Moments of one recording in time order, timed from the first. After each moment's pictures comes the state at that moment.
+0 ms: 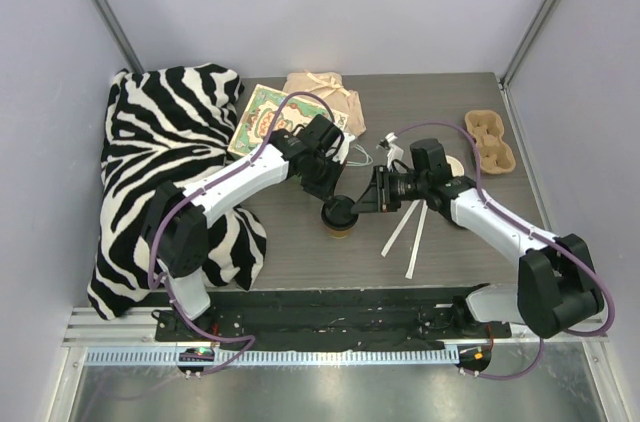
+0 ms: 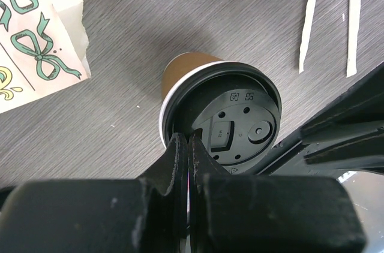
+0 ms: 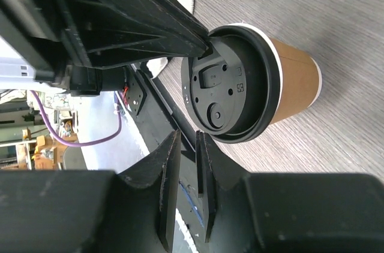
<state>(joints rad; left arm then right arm) -0.76 1.79 1.53 -0.83 0.18 -0.21 0.38 1.30 0.78 -0.18 -0.81 0.48</state>
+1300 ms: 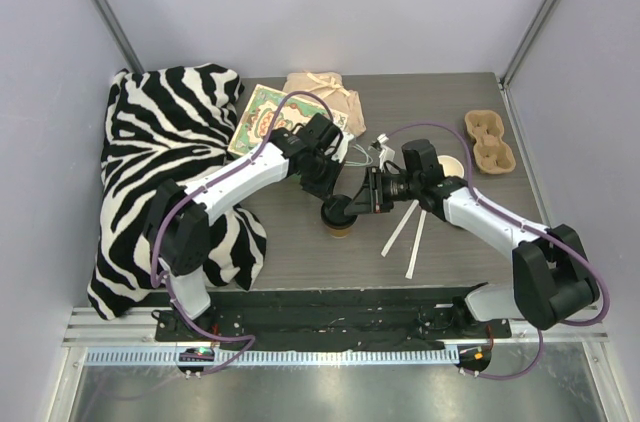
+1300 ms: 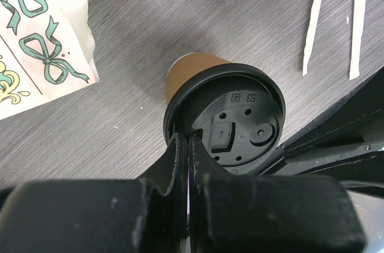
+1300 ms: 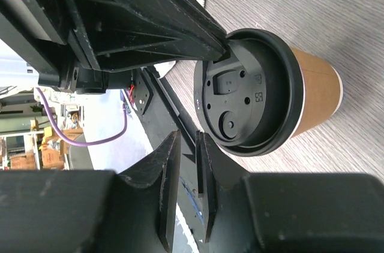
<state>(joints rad) -0.75 1.80 1.53 -0.83 0.18 -0.21 0.43 1.34 0.77 -0.11 -0.82 0.51</state>
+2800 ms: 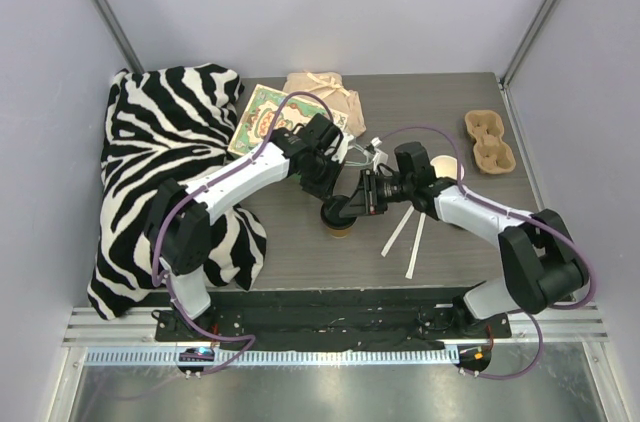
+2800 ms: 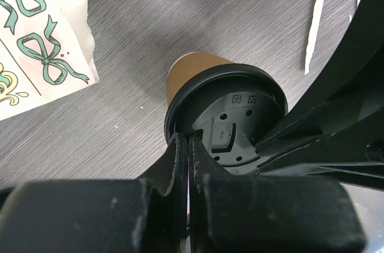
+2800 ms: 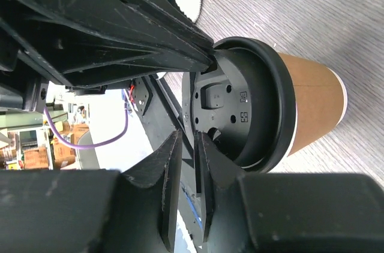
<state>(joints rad) -0.74 1.81 1.53 -0.84 0.18 -0.21 0.45 1.44 0.77 -0.01 -0.83 0.55</state>
